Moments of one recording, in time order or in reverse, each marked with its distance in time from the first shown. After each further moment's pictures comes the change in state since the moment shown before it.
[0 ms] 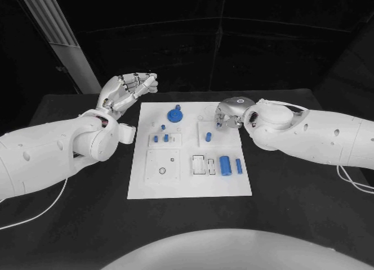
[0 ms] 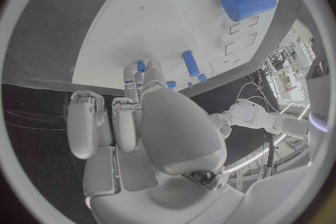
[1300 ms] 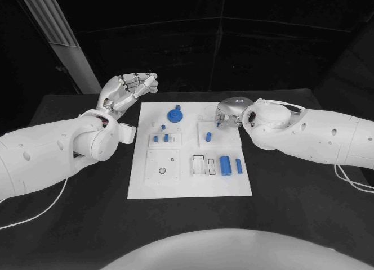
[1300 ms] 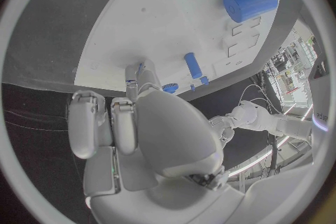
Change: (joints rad) left arm 0.000 0.001 0.000 -0.001 0.001 0.000 0.000; left_hand 0.001 0.008 0.000 0.000 0.004 -0.004 -0.004 0.006 0.000 -0.007 0.000 0.007 0.000 -0.007 0.000 0.008 -0.010 0.000 0.000 0.000 -0.004 -0.005; right arm 0.000 0.012 0.003 -0.008 -0.006 0.031 -0.029; right_hand 0.098 0.024 0.027 -0.016 0.000 0.068 -0.011 -0.006 0.002 0.080 -0.016 -0.046 -0.014 0.000 -0.007 0.000 0.000 0.000 0.000 -0.015 0.000 0.000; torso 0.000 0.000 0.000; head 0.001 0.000
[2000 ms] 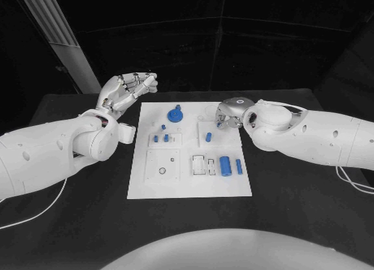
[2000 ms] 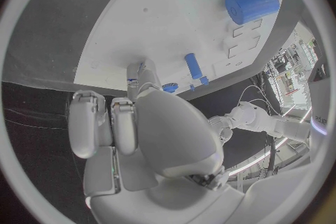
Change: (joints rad) left arm 0.000 -0.003 0.000 0.001 0.000 0.000 0.000; left_hand 0.005 0.005 -0.003 -0.003 0.000 0.000 0.000 0.000 0.000 0.000 0.000 0.005 0.000 0.000 0.000 0.003 -0.003 0.000 0.000 0.000 0.000 -0.001; right arm -0.006 -0.011 -0.003 0.014 -0.018 -0.025 -0.005; right_hand 0.004 0.004 0.011 0.011 0.000 0.047 -0.007 0.000 0.004 0.041 -0.005 -0.019 0.002 0.000 -0.015 0.000 0.000 0.000 -0.004 -0.003 0.000 0.000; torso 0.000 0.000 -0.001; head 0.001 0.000
